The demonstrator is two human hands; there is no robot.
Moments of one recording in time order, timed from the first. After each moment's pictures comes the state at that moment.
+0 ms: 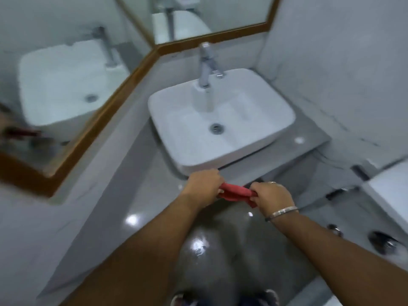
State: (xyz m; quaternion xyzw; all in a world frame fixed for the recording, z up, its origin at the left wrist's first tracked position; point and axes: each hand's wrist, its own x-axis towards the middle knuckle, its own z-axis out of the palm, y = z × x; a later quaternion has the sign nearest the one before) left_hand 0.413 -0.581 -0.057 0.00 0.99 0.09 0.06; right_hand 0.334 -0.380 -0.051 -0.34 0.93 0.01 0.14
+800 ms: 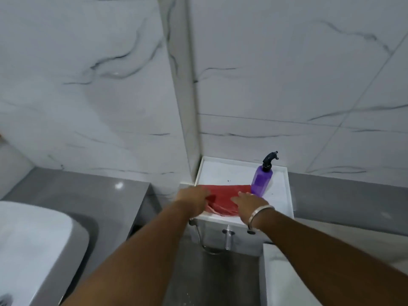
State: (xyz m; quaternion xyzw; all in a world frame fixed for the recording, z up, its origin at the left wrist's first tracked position) left_hand 0.075 -0.131 -0.031 0.32 0.93 0.04 0.20; right_hand 0.161 0.056 -0.064 0.04 0.98 -0.05 0.20
